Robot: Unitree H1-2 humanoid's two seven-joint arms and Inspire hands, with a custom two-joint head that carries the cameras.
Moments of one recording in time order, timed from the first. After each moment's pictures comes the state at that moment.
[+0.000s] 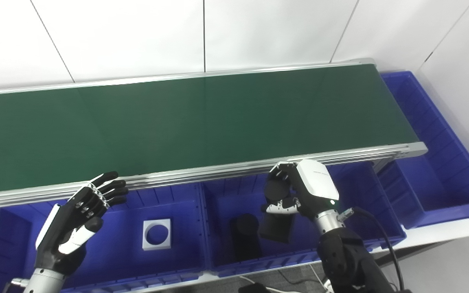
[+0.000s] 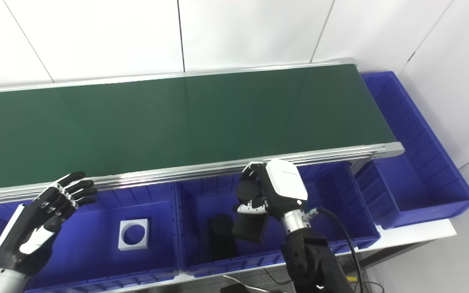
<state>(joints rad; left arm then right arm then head) 0.21 0.23 -0.04 -0.08 -0.32 -0.06 -0.42 0.24 -0.19 0.17 -0.24 -0.89 0.18 0.02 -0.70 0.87</state>
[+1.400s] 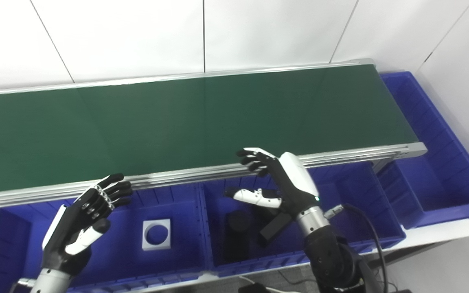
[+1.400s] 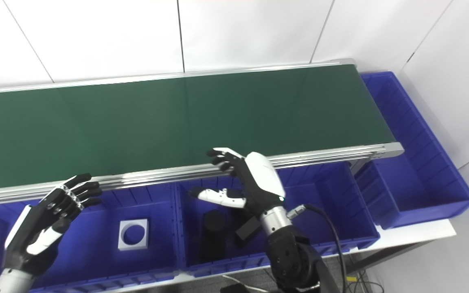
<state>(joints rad) 0.22 0.20 -0.06 -0.06 -0.30 -0.09 -0.42 0.24 -0.08 0.23 -0.42 -0.57 0.22 0.11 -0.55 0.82</state>
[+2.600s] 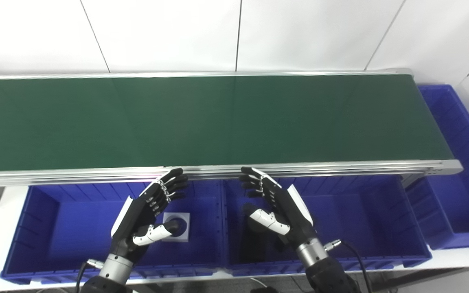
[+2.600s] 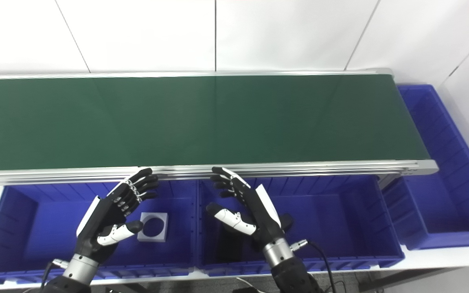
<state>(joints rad) 0.23 0.08 -0.15 0.06 -0.14 -0.30 -0.36 0.25 -0.08 0.25 -0.02 -0.19 -0.23 0.06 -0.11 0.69</state>
